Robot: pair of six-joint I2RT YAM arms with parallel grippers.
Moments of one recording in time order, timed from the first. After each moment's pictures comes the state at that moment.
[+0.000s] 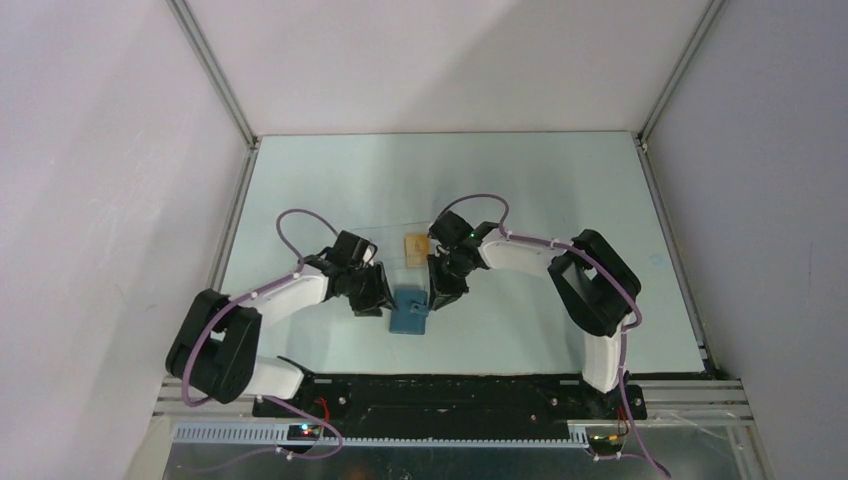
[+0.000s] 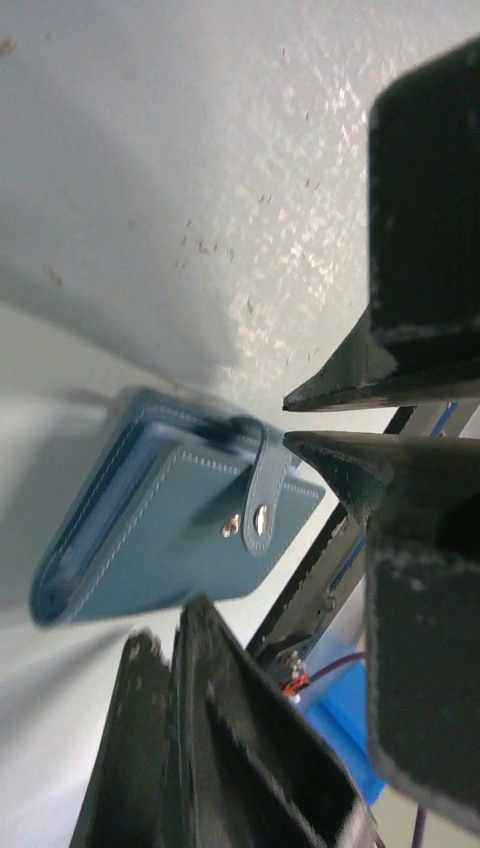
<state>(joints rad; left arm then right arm) -0.44 1.36 0.64 -0.44 0.26 -0.69 0.80 1.91 1.24 -0.53 -0.38 0.65</state>
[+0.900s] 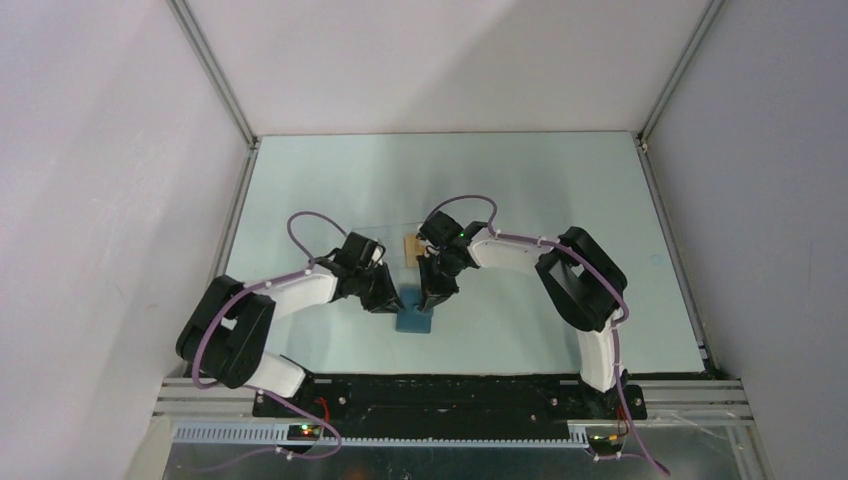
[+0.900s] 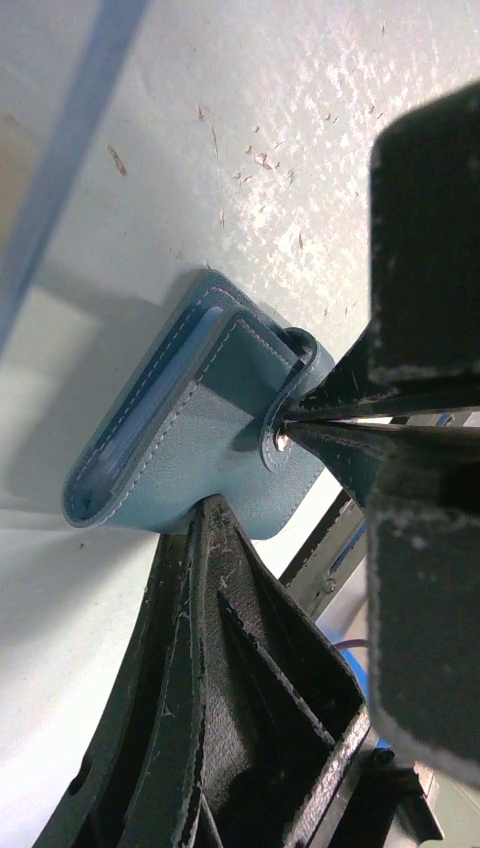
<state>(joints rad) -0.48 1.46 0.62 -0.26 0.34 -0.77 0.83 1.98 1.32 -0.52 -0.43 0.65</state>
